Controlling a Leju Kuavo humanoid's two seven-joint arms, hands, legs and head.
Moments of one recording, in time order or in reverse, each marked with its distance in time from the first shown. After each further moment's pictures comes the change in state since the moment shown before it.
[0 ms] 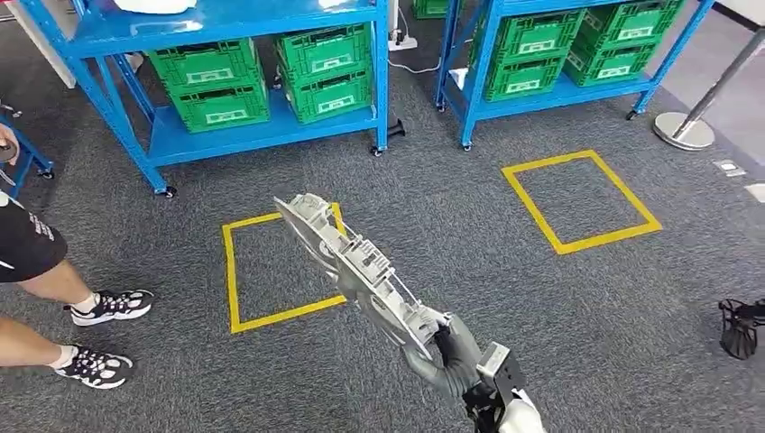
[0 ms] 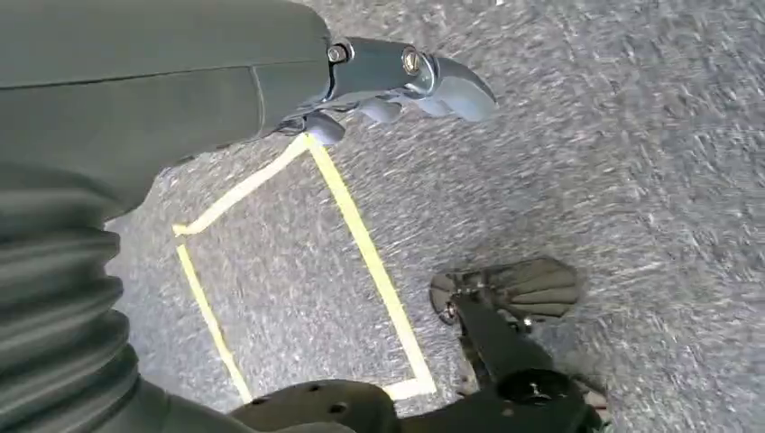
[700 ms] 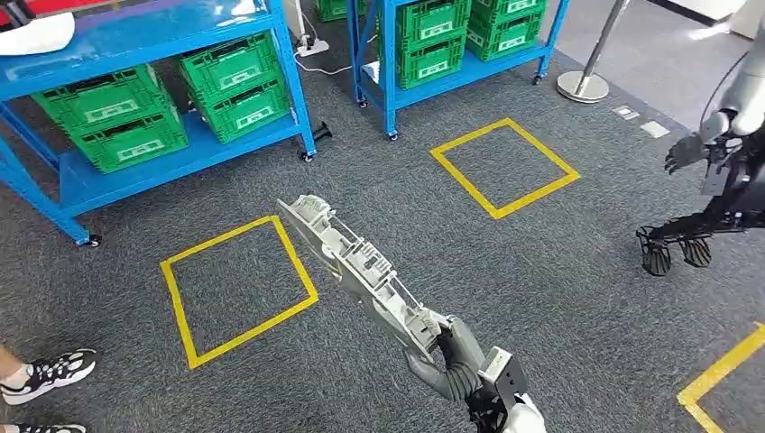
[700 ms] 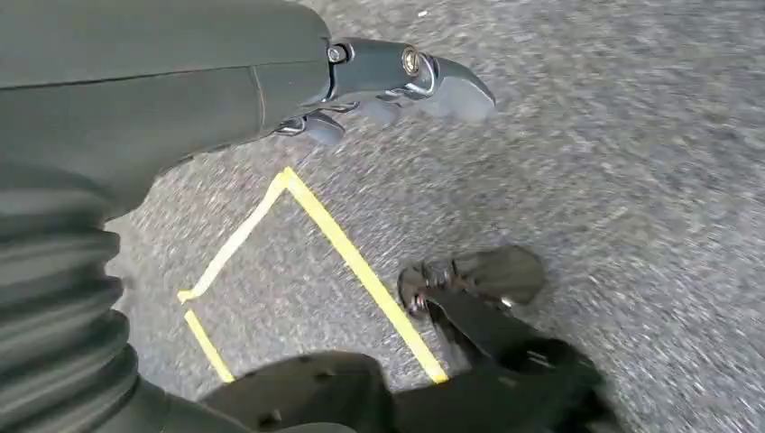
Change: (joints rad) left arm -0.014 0.002 -0.006 0.000 0.005 -0.004 -0.008; right arm 0.030 0.000 -0.002 -0.042 0.019 0.004 0.016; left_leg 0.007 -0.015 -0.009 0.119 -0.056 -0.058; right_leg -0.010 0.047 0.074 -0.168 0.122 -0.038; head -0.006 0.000
